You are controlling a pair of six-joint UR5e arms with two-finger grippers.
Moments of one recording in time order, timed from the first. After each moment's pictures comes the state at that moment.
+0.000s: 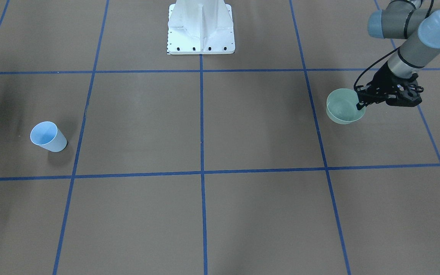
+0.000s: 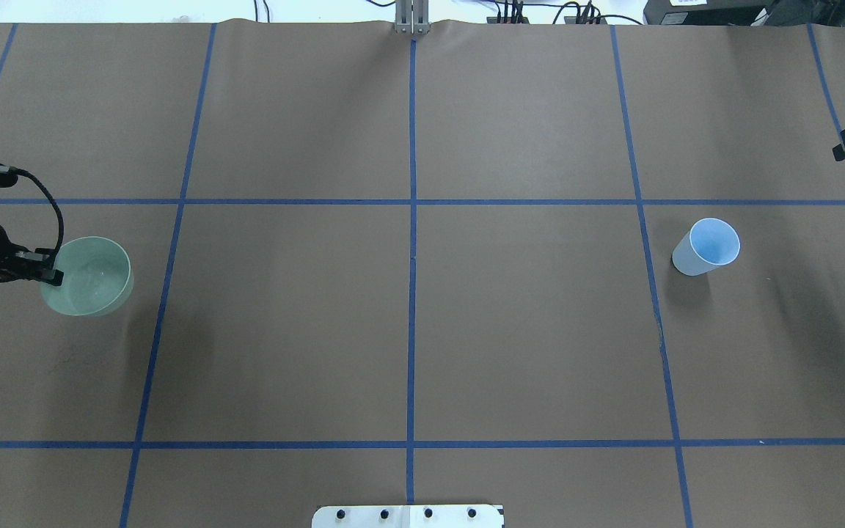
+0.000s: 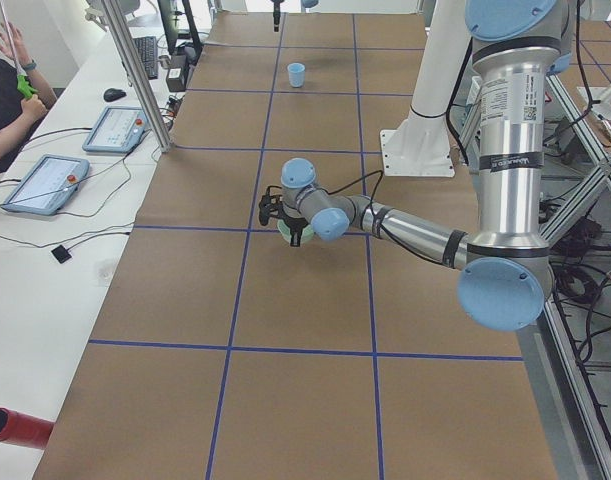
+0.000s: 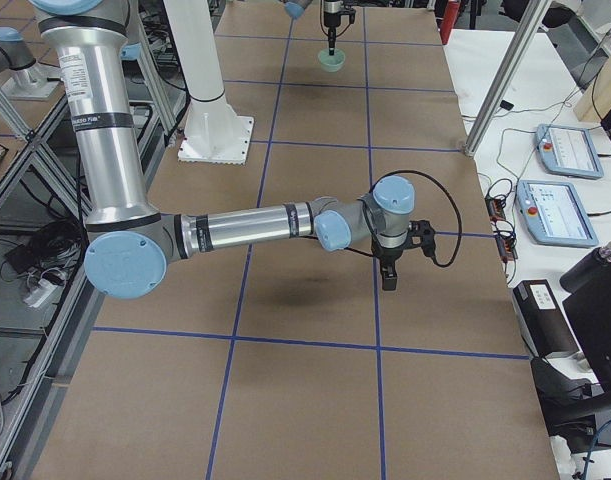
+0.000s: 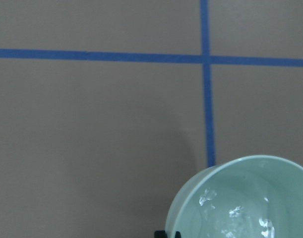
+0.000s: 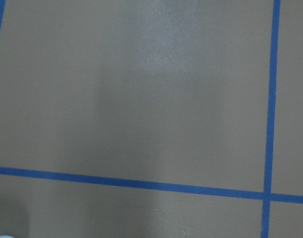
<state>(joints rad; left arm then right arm) -0.92 -1.50 -1.84 -2.06 -2.19 -0.87 1.33 -1.42 1.58 -1.35 2.27 0.34</state>
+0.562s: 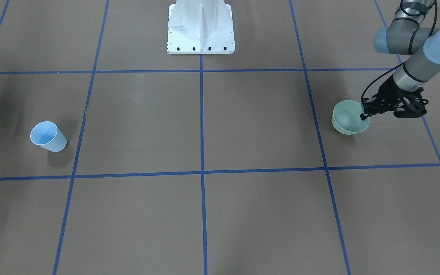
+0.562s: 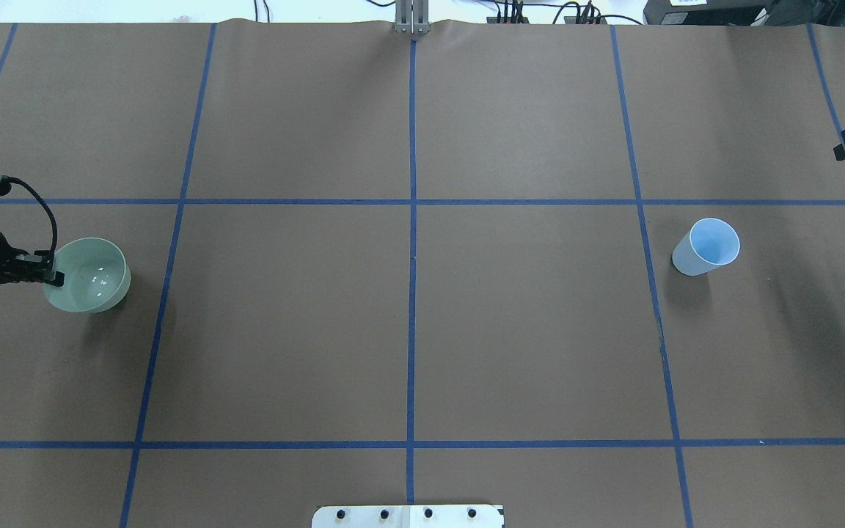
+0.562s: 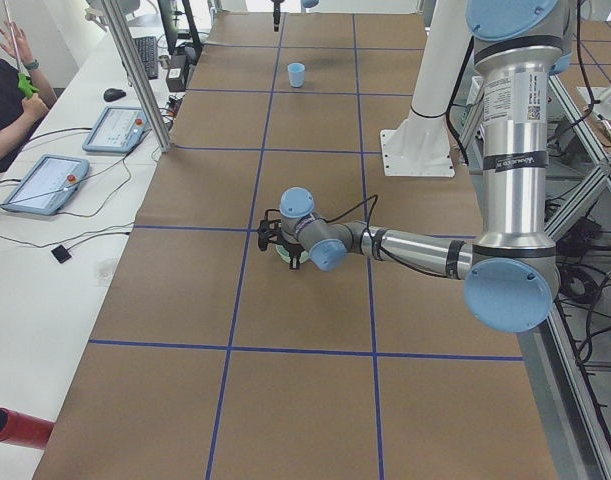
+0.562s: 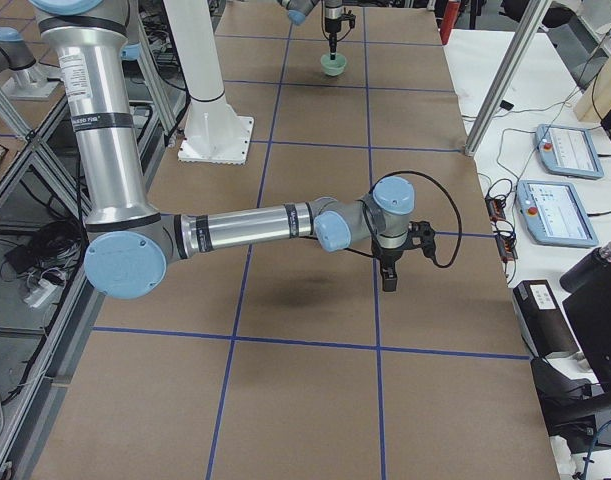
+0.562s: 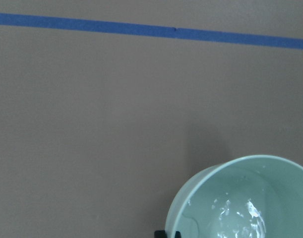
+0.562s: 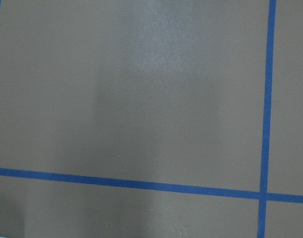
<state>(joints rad) -0.92 -1.52 -1.66 -2.30 -2.19 -1.02 1.33 -1.42 1.57 -1.35 2.26 0.35</state>
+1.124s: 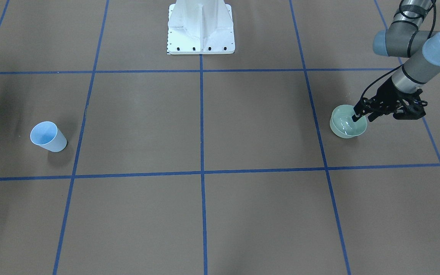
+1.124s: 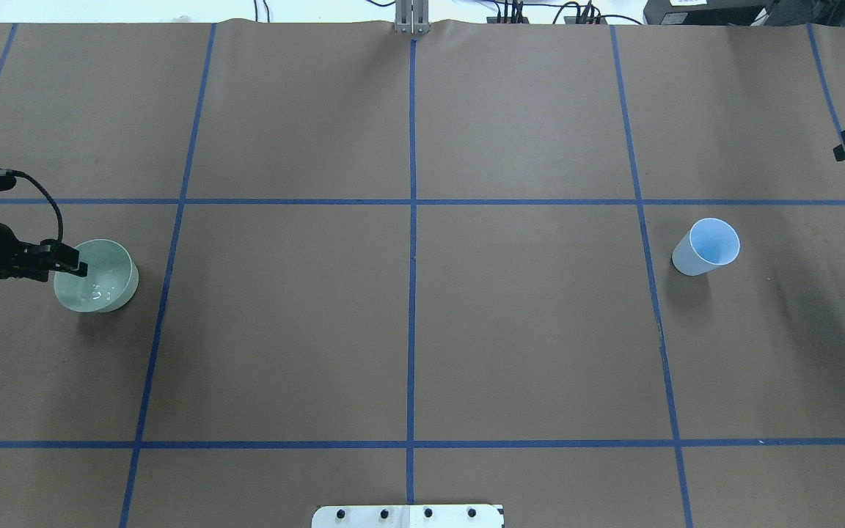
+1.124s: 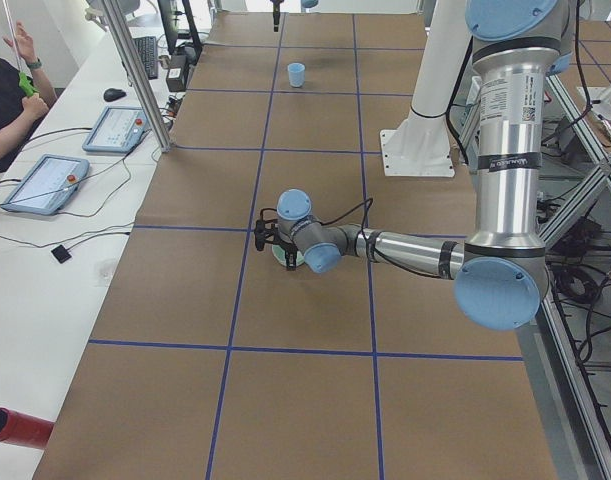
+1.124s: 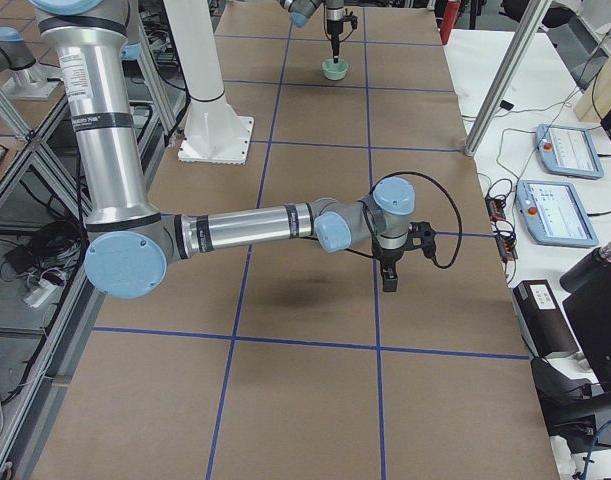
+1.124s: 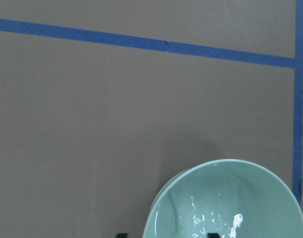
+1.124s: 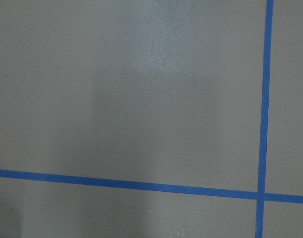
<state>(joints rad) -0.92 -1.53 -1.66 -2.31 -2.20 -1.03 1.33 -1.43 1.57 -1.34 2.27 0.34</state>
